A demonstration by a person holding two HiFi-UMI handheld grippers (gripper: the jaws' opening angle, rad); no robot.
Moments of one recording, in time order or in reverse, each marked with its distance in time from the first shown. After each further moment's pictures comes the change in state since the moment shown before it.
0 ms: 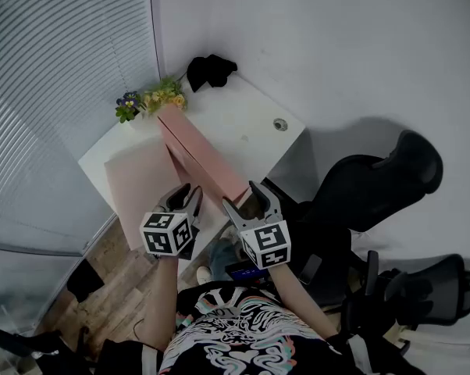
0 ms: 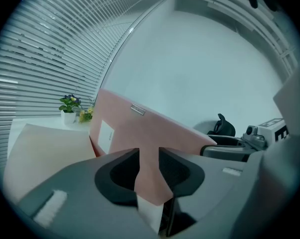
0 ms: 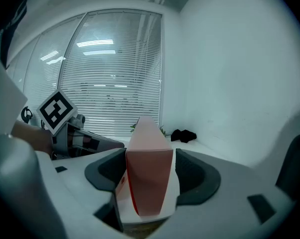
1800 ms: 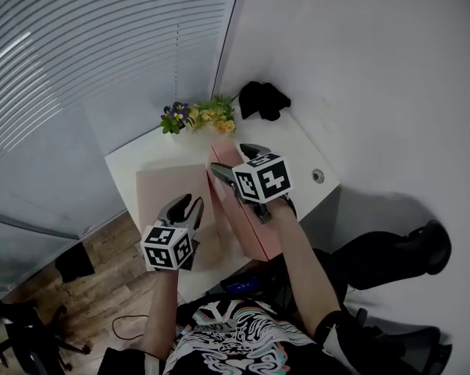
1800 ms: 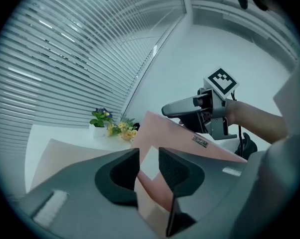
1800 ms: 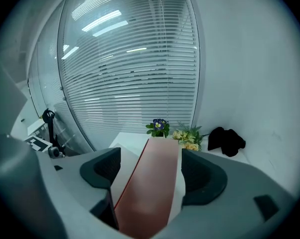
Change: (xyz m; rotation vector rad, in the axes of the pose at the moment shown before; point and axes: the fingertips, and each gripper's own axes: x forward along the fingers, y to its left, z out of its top) left arm -0.017 0.118 0.047 -0.115 -0.143 0.174; right arm 0.225 0.042 0.113 -0.080 0.364 0.384
